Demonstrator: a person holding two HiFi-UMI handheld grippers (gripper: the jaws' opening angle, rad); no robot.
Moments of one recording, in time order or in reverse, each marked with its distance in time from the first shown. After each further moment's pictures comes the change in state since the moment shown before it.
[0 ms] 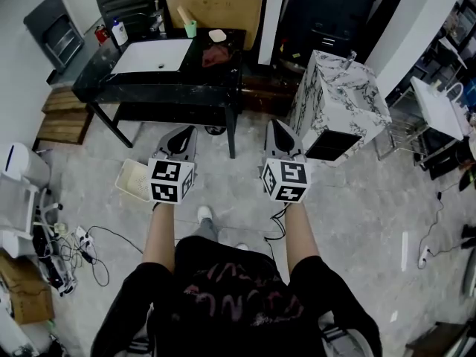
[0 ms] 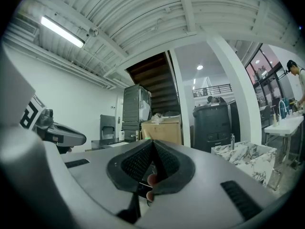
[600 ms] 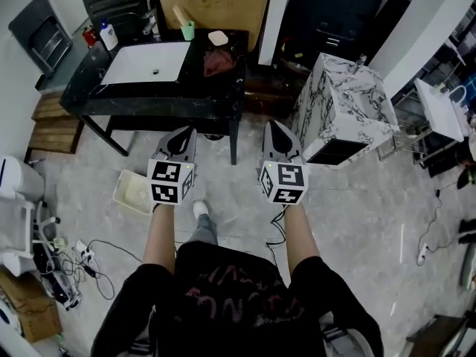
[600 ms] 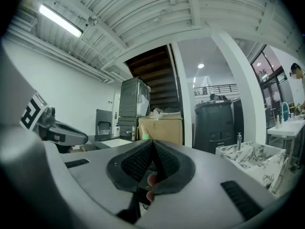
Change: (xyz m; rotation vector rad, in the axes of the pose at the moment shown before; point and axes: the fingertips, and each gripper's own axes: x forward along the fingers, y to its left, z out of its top) left arm 0.095 0.092 -0.020 -0.027 0.030 -0.043; right arm 0.123 0.018 -0.021 -0.032 0.038 -0.030
